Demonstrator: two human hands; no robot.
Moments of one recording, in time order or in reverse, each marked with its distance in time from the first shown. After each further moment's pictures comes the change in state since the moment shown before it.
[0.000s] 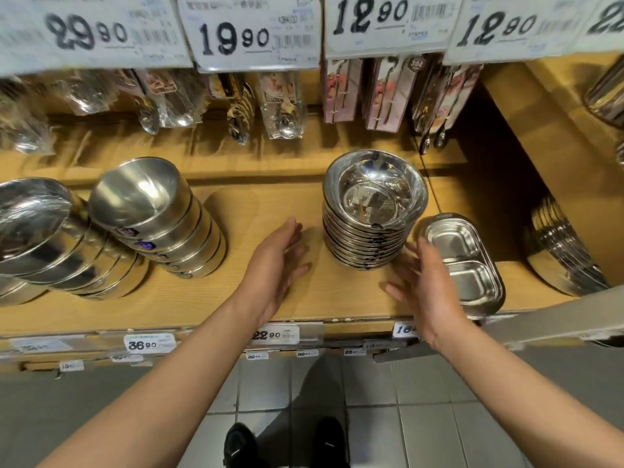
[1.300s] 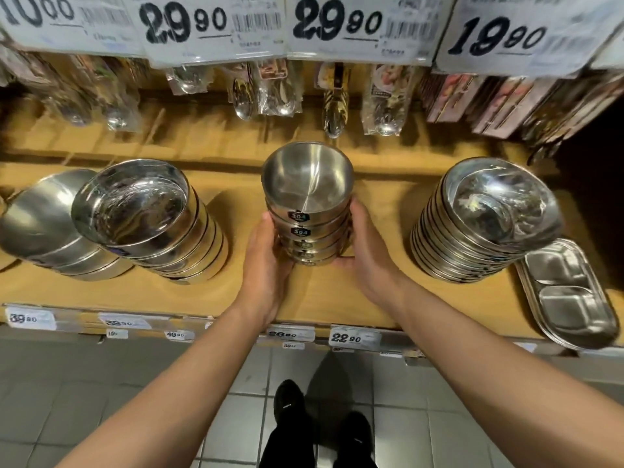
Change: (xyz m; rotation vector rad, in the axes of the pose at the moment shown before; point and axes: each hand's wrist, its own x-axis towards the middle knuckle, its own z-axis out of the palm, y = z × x) left_hand -0.001 0.031 -0.121 -0.095 0.101 0.292; right_hand 0.014 0.028 0.210 -0.172 -0.464 -0.141
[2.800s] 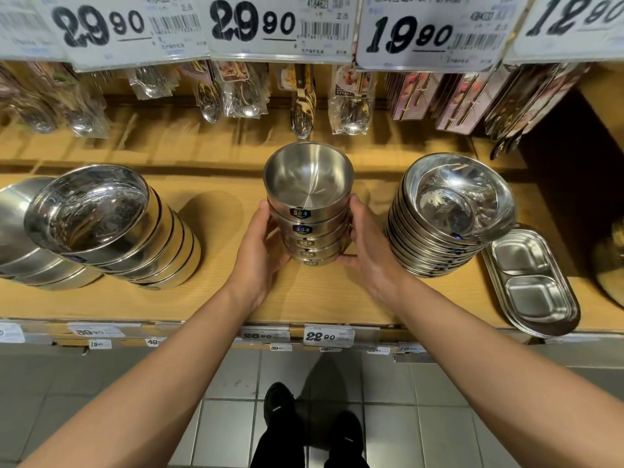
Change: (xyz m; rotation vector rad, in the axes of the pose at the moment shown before) left_hand 0.011 -0.001 0.030 0.072 -0.066 -0.113; right_hand -0.004 -0.006 -0.049 -0.047 0.051 -0.020
